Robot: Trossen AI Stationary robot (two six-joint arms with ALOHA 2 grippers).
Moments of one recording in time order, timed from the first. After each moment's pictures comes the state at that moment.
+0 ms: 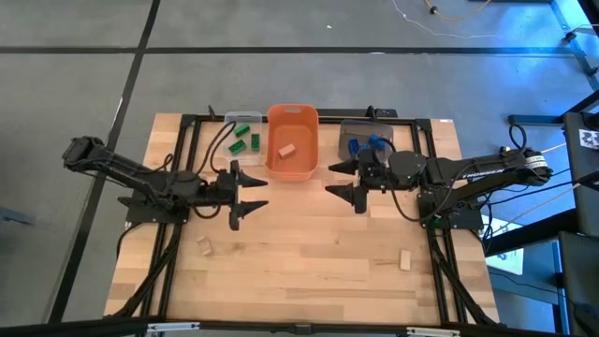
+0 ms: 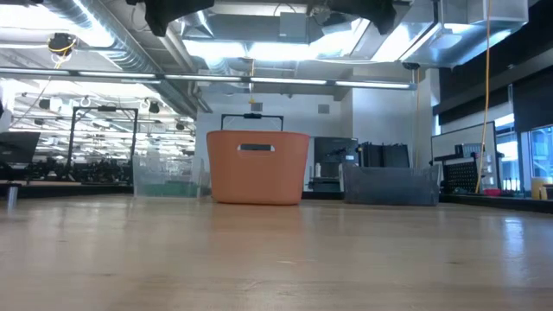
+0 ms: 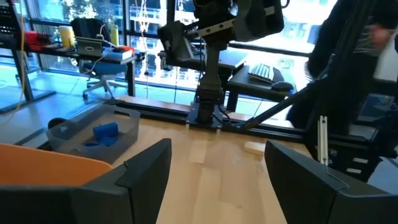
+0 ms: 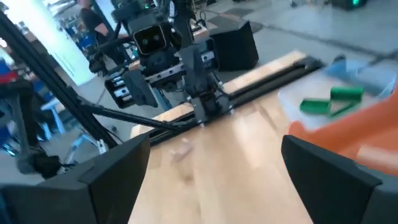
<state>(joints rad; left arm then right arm) -0.29 0.91 0.53 0.42 -0.42 -0.12 0.11 1.13 0.91 0.04 0.18 0.47</state>
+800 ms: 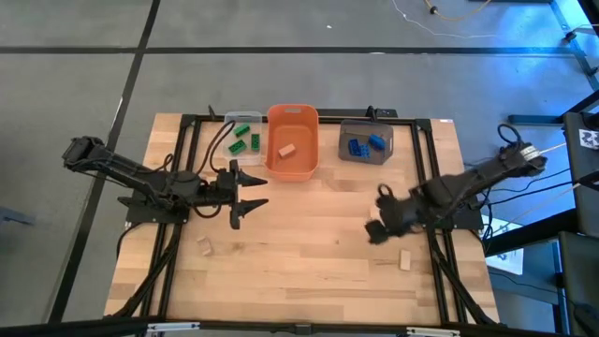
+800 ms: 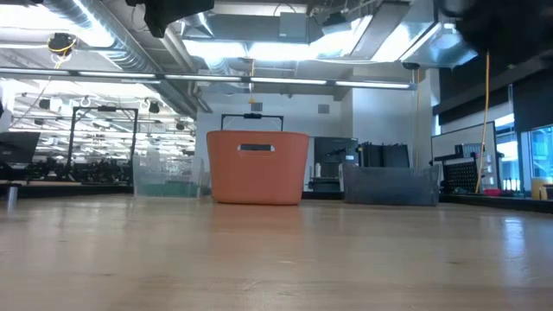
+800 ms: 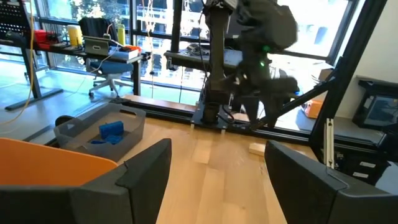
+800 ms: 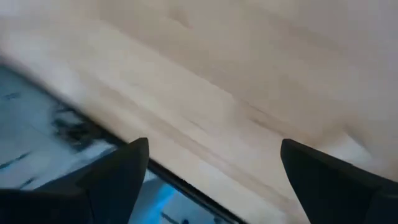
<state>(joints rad) -0.29 0.91 0.53 0.41 -0.44 -0.13 0.41 1.14 0.91 -0.87 -0.13 1.61</state>
